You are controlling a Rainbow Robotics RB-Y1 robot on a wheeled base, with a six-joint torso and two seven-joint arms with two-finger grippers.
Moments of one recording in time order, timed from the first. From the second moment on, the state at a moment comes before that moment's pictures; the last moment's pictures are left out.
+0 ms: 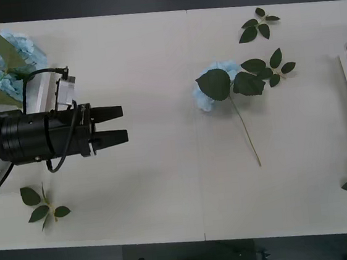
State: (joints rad) right arm -0.48 -1.15 0.13 -0.91 -1.13 0.94 2.08; left arm -0.33 0.71 -0.24 -1.47 2.20 1.16 -2.71
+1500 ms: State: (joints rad) right arm -0.52 -0.59 0.37 -1.39 -1.01 0.86 1.87; left arm -0.48 0.66 -0.28 -1.53 2.07 1.10 -2.52
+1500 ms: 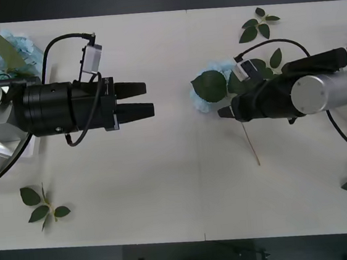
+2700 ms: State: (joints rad) right arm -0.63 -0.43 0.37 -1.26 -0.59 0.92 1.75; left arm -0.21 0.60 -0.07 -1.94 1.75 1.16 -2.52
